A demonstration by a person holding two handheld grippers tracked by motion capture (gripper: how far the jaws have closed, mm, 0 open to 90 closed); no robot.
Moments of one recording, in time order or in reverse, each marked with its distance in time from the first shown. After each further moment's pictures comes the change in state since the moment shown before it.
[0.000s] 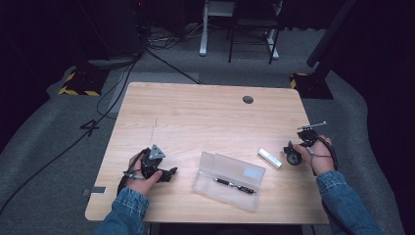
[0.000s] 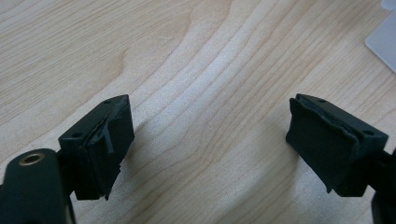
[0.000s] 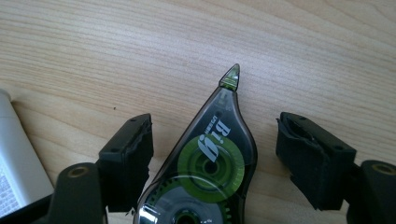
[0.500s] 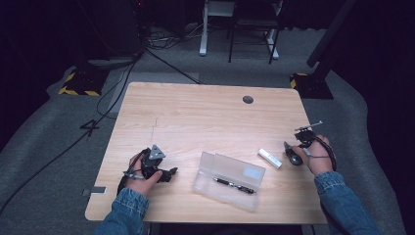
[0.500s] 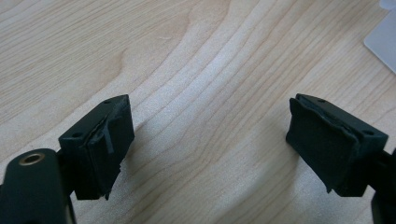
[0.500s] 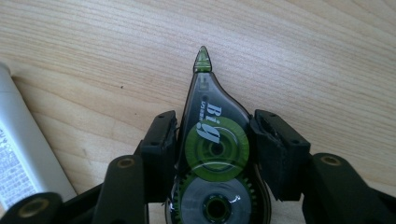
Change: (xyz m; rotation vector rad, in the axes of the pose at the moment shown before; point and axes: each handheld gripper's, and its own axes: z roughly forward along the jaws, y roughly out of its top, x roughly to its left) left arm 0.000 0.000 0.000 0.002 -0.002 0.001; right arm 0.010 0.001 -0.005 0.062 -0.041 -0.042
